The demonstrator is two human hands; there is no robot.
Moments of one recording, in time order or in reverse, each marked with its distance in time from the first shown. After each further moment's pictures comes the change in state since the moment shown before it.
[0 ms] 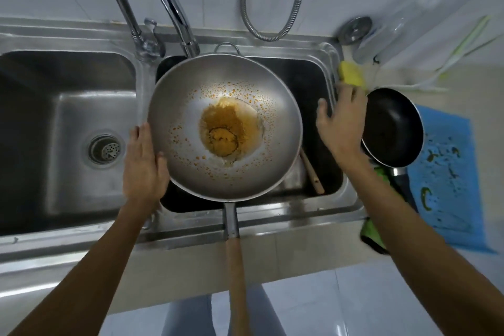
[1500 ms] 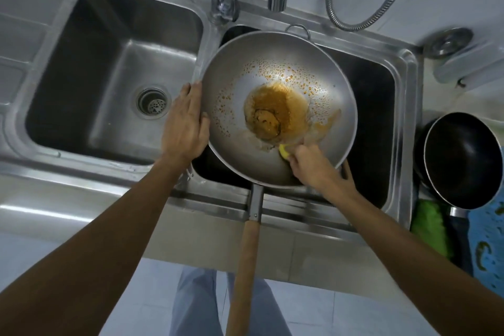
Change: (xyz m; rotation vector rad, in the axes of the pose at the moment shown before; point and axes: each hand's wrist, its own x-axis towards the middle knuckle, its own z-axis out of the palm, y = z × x) left_hand -0.003 -0.004 0.009 0.092 0.143 0.018; right_hand -0.091 -0.056 0.073 -0.032 -0.931 -0.387
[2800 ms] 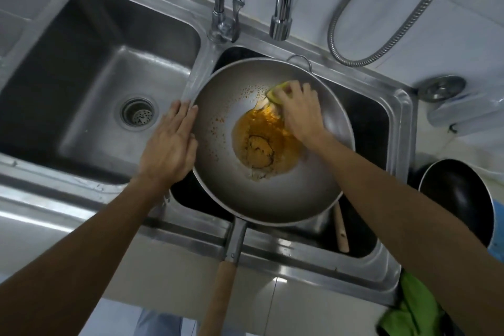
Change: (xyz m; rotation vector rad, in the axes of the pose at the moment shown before) left_hand 0.004 -0.011 0.014 0.085 -0.010 0.065; right_hand 0.170 0.023 -0.058 -0.507 0.464 -0.263
